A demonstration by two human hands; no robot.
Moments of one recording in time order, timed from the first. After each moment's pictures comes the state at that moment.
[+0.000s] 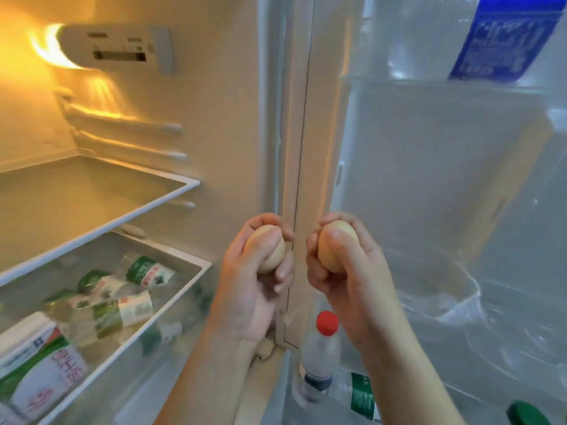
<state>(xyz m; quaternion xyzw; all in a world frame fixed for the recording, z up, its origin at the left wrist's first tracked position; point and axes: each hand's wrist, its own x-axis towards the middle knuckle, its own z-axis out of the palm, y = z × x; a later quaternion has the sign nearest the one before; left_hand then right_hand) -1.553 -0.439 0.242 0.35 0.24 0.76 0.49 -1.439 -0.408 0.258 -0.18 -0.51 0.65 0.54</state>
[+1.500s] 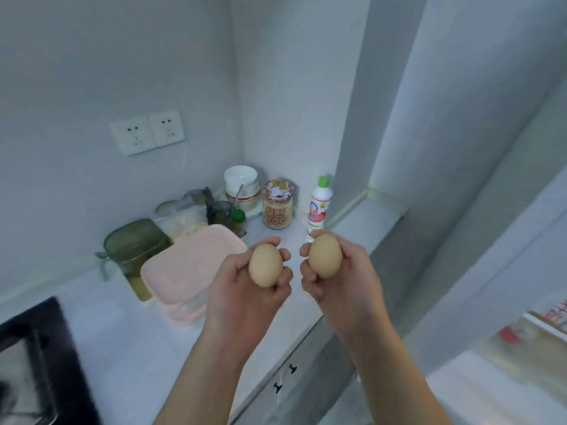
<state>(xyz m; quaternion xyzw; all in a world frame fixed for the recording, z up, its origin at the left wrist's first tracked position) -1.445 -0.873 0.173 -0.16 0.31 0.92 -0.17 -1.533 -0.772 0.180 0.07 -0.43 0.82 -0.37</state>
